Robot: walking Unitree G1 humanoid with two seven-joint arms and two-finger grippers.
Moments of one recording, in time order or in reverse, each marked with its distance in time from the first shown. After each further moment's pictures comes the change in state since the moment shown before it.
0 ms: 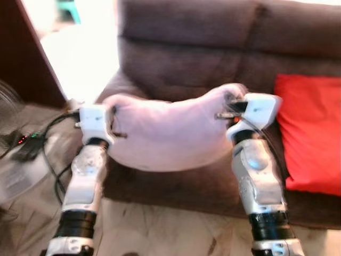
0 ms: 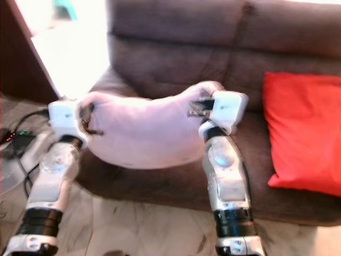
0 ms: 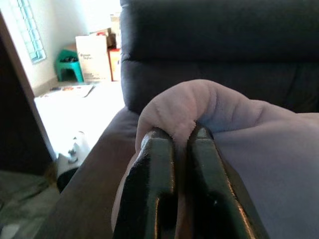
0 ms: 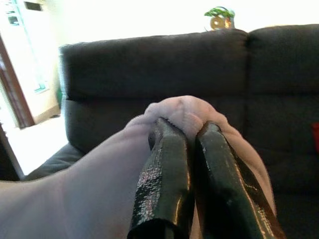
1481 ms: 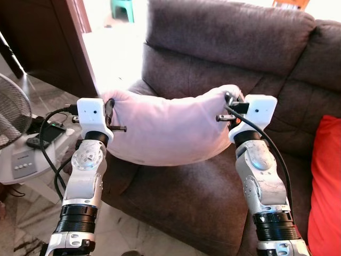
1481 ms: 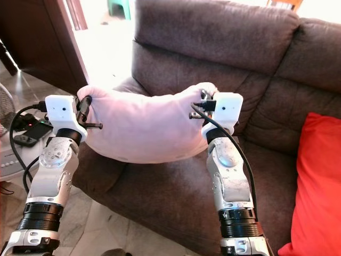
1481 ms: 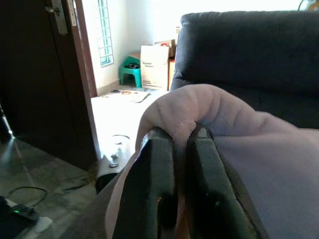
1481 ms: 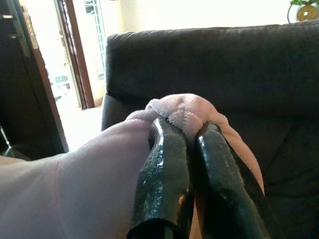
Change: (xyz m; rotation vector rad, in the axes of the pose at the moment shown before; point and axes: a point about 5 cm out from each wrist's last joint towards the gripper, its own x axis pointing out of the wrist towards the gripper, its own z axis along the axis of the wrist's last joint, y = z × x) left arm 0.009 -0.003 0.012 -0.047 -0.039 0.023; right arm 0.001 -0.010 -0.004 -0.025 0.033 0.032
